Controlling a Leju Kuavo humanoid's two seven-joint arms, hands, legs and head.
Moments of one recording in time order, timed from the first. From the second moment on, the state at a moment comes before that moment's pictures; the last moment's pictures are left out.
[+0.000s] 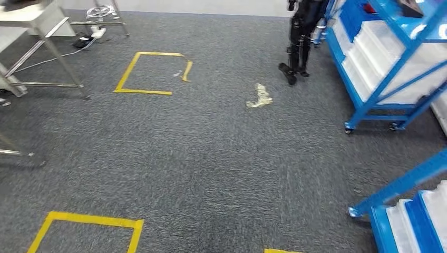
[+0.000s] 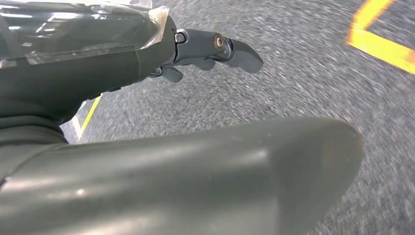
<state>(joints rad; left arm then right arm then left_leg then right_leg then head) -0.14 -0.22 1.47 -0.18 -0.86 0.43 -0.17 -0.09 0.03 0.22 -0.17 0.32 -0.20 0.16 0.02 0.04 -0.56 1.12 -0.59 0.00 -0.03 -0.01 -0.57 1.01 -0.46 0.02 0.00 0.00</state>
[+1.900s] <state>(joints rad) -0.13 -0.22 1.48 -0.18 -0.86 0.42 -0.19 -0.08 0.03 0.20 -0.17 0.33 -0.21 0.14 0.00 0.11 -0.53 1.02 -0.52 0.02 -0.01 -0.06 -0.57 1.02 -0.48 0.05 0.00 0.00</state>
